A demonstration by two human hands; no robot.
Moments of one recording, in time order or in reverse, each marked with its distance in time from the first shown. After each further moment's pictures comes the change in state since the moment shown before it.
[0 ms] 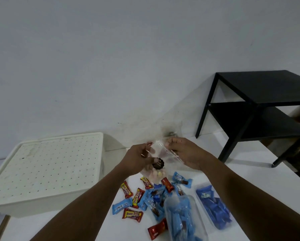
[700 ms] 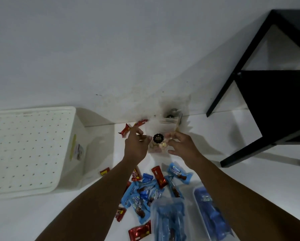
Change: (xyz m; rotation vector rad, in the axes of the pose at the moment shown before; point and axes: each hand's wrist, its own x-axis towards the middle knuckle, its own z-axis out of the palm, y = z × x) left_hand 0.133 -0.105 0.103 -0.126 0.358 -0.334; right_hand 0.134 0.120 -0.081 -0.074 0.285 0.191
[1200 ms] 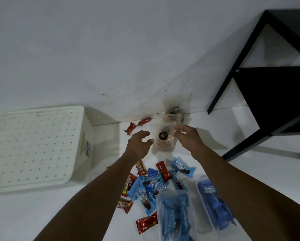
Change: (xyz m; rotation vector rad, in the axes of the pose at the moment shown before) left_hand -0.015 0.002 -0.023 0.182 -0.191 -0.055; right_hand -0.004 -0.011 -0.007 -0.146 0.157 0.007
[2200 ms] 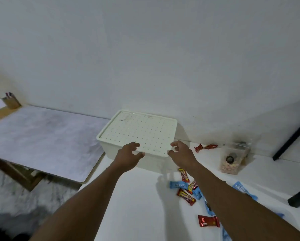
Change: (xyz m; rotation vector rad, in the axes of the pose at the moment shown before) left_hand -0.282 -0.122 -0.268 0.039 0.430 -0.052; right_hand -0.240 -0.079 0.228 -0.364 -0.334 -0.459
